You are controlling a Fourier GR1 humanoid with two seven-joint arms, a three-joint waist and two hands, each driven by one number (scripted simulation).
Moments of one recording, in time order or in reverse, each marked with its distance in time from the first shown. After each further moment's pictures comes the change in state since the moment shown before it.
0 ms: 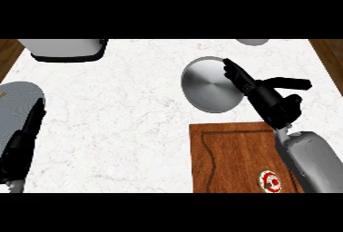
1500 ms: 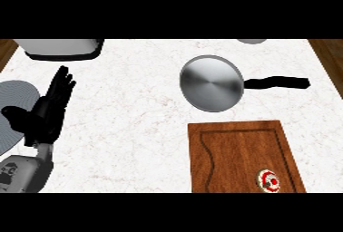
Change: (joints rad) left arm -0.244 -0.167 0.046 0.013 0.131 -0.079 0.116; right arm 0.249 -0.767 -0.266 -0.056 0.209 0.405 -0.798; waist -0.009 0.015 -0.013
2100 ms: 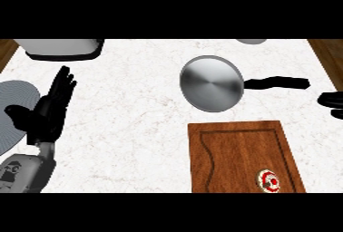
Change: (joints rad) left arm -0.007 -0.031 0.030 0.027 -0.032 -0.028 -0.006; right arm 0.008 -0.001 0.025 -0.256 -0.068 0.067 0.158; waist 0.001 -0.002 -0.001
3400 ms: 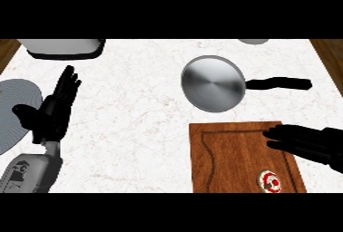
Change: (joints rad) left arm -0.004 -0.096 0.073 -0.009 -0.106 -0.061 0.027; right arm 0.100 0.283 0.088 -0.131 0.398 0.105 0.180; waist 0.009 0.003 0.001
